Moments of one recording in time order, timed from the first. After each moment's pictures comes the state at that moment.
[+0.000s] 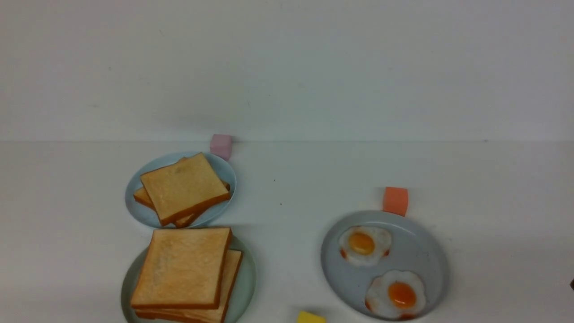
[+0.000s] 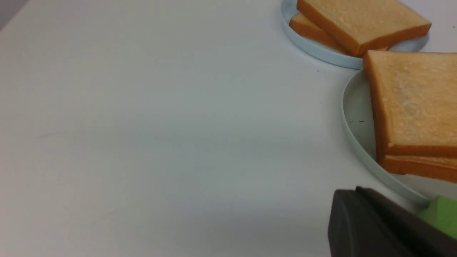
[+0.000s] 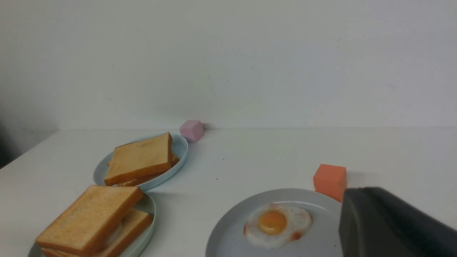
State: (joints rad) right arm 0.38 0.21 -0.15 0.13 0.08 0.07; left arm -0.08 -0.01 0.02 0.18 0.44 -0.28
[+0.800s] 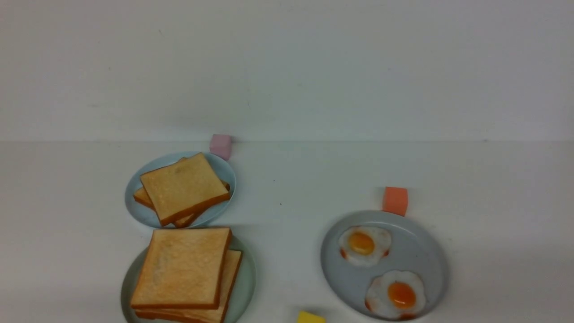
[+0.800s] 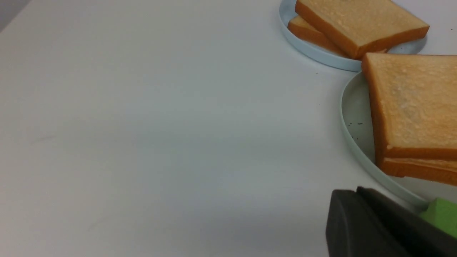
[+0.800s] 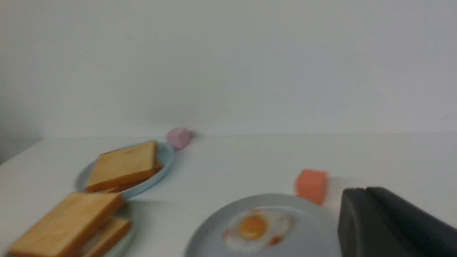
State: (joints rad) right arm 0.30 0.10 -0.10 0.11 0.09 0.05; left arm -0.07 -0.01 0.02 0.18 0.43 -0.28
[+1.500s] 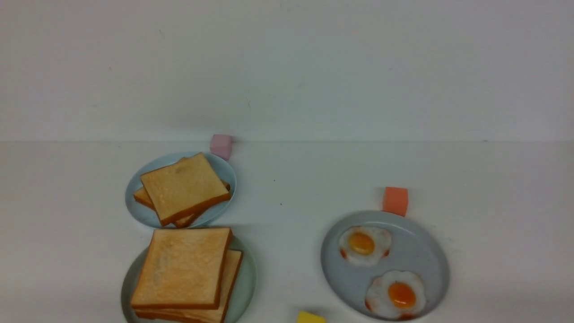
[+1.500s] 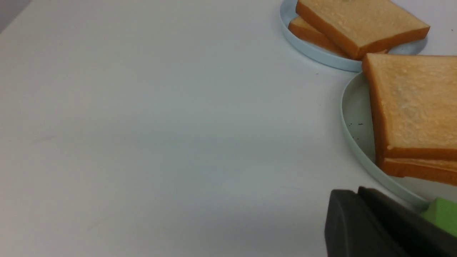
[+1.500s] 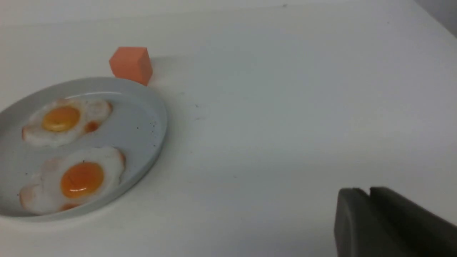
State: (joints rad) right arm -0.05 -0.01 0.01 0.01 0.40 0.03; left arm -0.07 -0.01 0.02 0.18 0.43 -0.28
